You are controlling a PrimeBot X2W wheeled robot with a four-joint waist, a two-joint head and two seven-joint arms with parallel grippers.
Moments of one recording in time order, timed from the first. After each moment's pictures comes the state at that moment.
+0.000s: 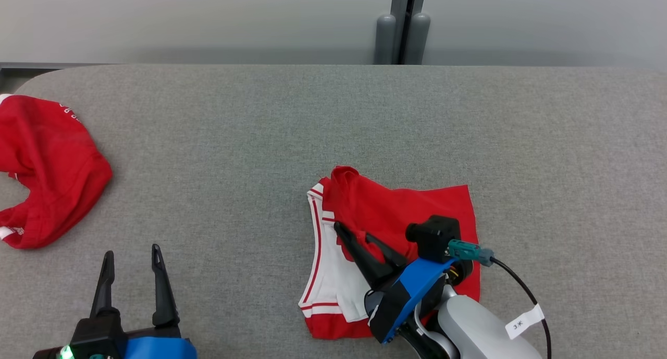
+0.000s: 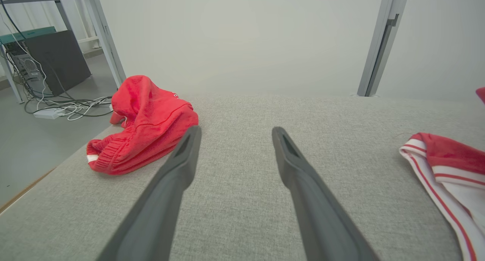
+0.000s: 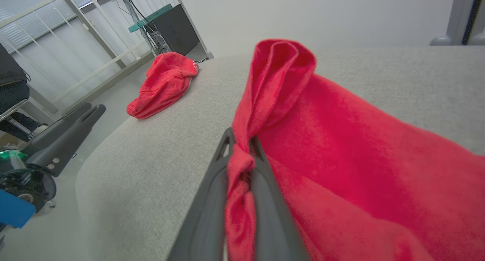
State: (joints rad) left arm 0.07 0.05 0.05 0.11 -0.05 0.03 -0.26; right arm -0.44 -0.05 0.64 0.46 0.57 0.13 -0.12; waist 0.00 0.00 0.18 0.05
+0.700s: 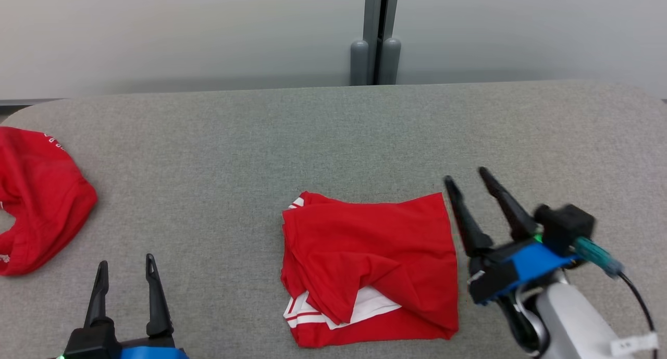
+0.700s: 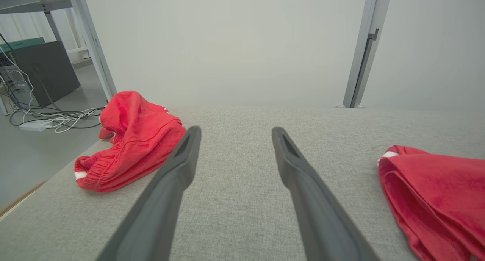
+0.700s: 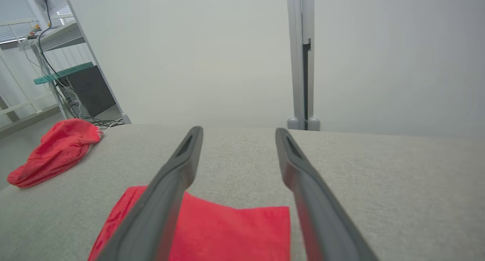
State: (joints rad) left arm 0.09 0.05 0.08 0.11 -0.05 0.02 -0.26; right arm -0.37 -0.16 0.34 0.40 0.41 0.13 -0.26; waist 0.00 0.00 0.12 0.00
